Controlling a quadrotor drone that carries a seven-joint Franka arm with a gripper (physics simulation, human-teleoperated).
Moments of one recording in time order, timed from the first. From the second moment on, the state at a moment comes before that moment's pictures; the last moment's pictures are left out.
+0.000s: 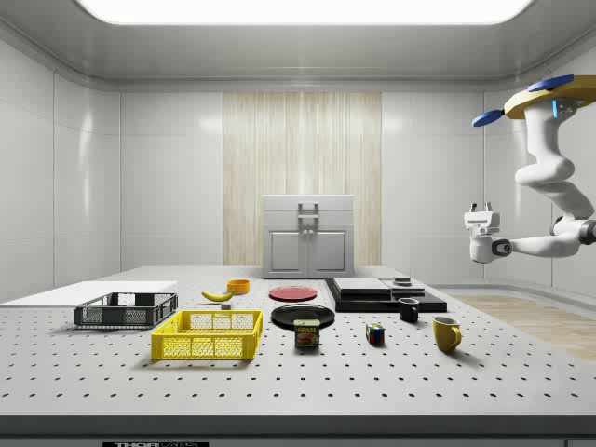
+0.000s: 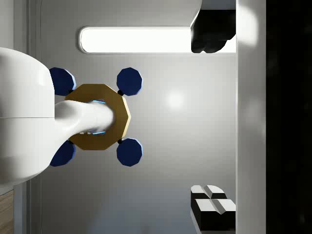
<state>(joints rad) 0.00 -0.79 0.00 -2.34 0.00 1.55 0.79</state>
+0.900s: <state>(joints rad) -0.01 -0.71 0.00 -2.06 0.00 1.37 0.78</state>
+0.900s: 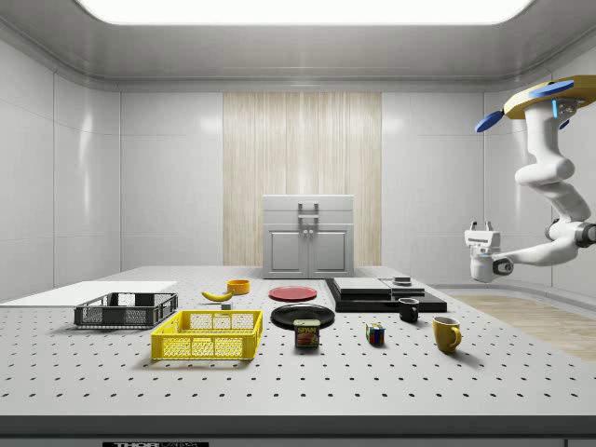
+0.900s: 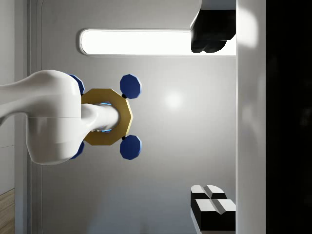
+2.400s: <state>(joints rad) -0.01 -0.71 0.01 -2.05 0.00 1.38 0.78</state>
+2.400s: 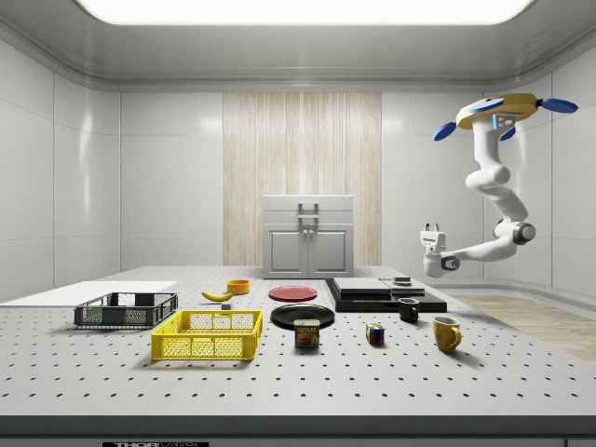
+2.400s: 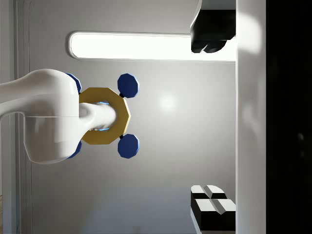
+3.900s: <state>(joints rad) -0.27 -0.81 0.70 -2.43 -1.05 1.43 0.99</state>
